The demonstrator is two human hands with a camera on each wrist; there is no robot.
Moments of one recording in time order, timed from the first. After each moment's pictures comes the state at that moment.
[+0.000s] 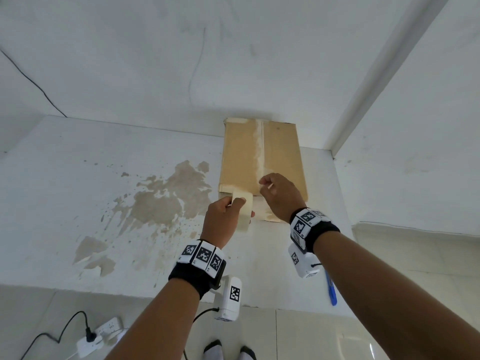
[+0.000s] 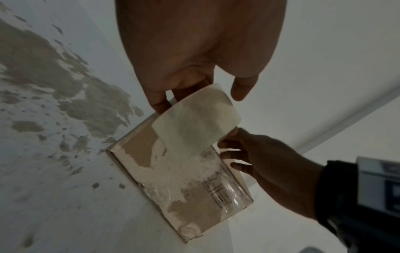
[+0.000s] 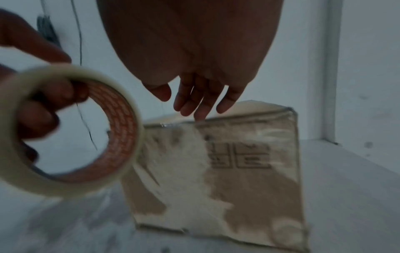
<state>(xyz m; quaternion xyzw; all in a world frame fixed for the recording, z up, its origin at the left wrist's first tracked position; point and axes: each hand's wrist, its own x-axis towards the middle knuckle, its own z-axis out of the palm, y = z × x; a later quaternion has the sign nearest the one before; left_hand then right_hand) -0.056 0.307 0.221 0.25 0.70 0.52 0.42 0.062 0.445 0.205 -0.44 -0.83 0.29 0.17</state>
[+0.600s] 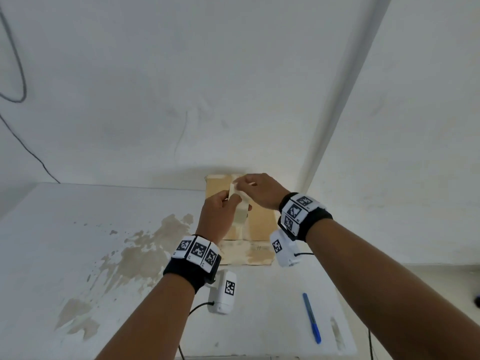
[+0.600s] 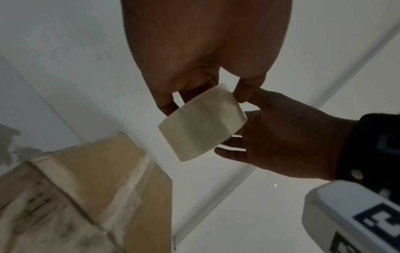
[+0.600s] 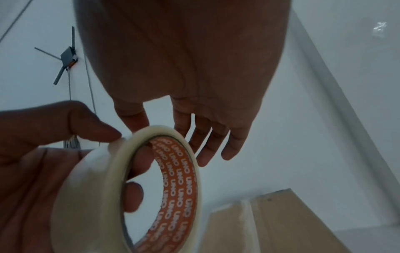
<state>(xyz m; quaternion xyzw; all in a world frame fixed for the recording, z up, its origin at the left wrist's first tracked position) -0.049 0.334 0.348 0.40 0.64 0.56 0.35 0.053 0.450 0.380 -0.38 -0.83 0.38 0.15</state>
